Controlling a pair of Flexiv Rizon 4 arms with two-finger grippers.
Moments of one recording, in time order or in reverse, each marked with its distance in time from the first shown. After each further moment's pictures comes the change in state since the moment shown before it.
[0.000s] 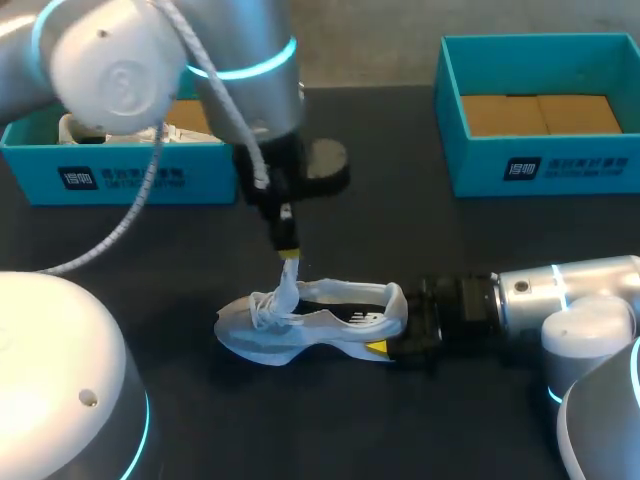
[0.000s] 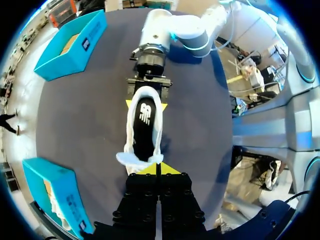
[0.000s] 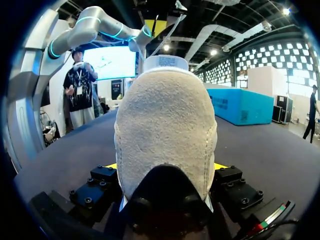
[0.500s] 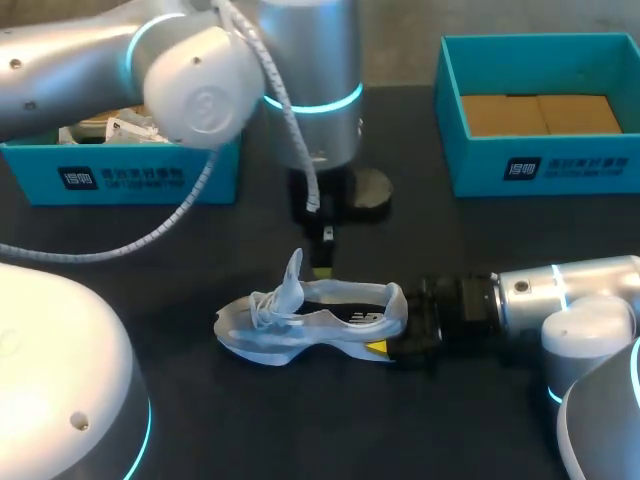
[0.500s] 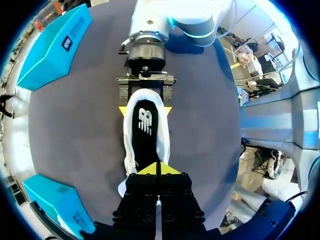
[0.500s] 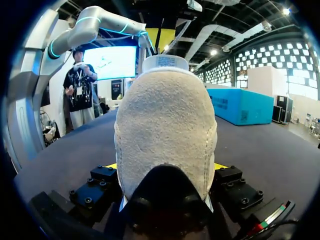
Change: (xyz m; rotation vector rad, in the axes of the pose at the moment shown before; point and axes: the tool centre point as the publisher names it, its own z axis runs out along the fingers) left arm -0.015 -0.029 0.052 -0.090 0.020 0.076; right arm 0.000 0.000 0.000 0.000 0.000 0.000
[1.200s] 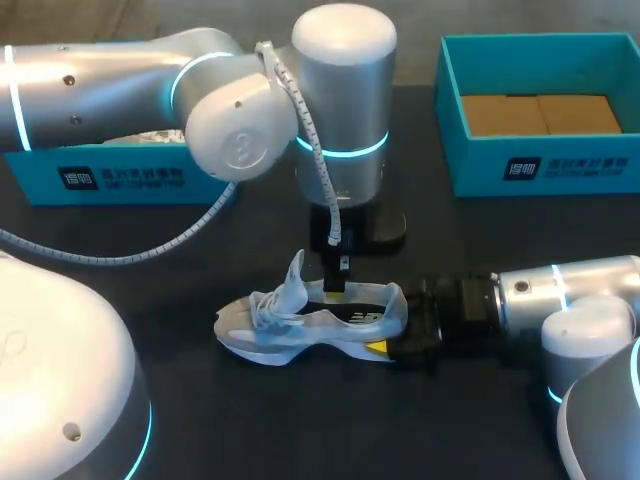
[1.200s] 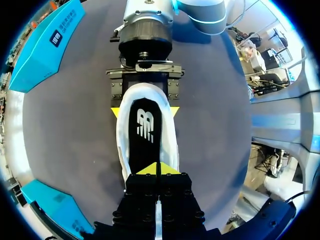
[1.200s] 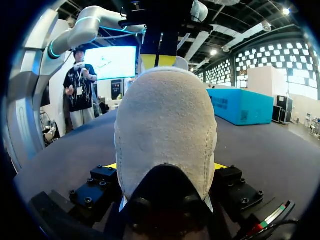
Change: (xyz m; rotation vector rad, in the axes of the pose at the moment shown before) left arm -0.006 -0.011 0.049 -0.037 -0.012 0.010; right arm 0.000 0.000 0.000 0.000 0.000 0.000
